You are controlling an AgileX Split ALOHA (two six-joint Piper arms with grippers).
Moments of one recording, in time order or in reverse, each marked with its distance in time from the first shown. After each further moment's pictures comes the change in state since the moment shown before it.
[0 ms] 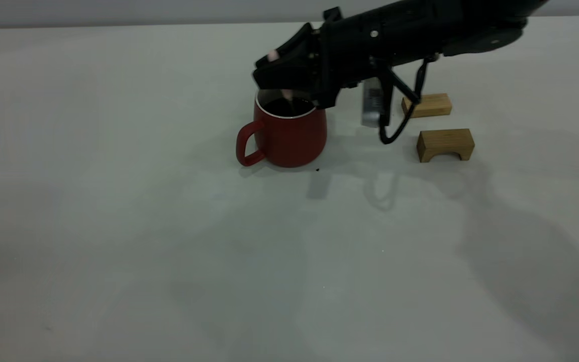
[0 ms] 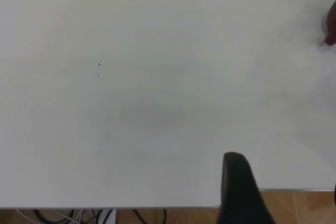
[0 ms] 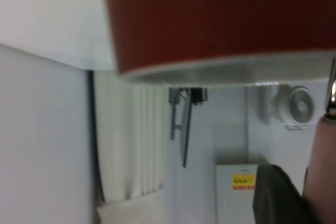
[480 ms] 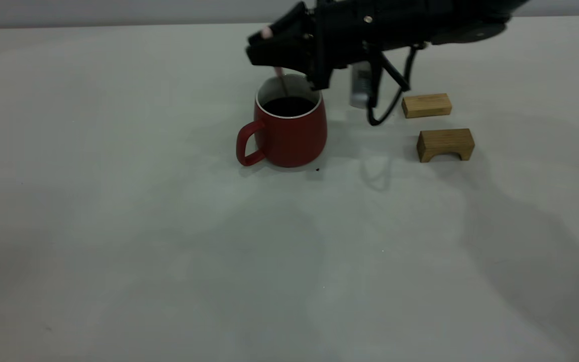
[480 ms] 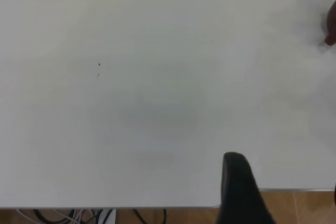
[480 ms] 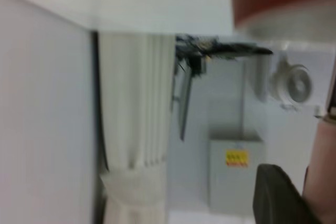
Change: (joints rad) left arm 0.000 0.000 0.000 0.000 0.000 0.000; right arm -0.034 0.057 -0.115 0.001 0.037 -0.011
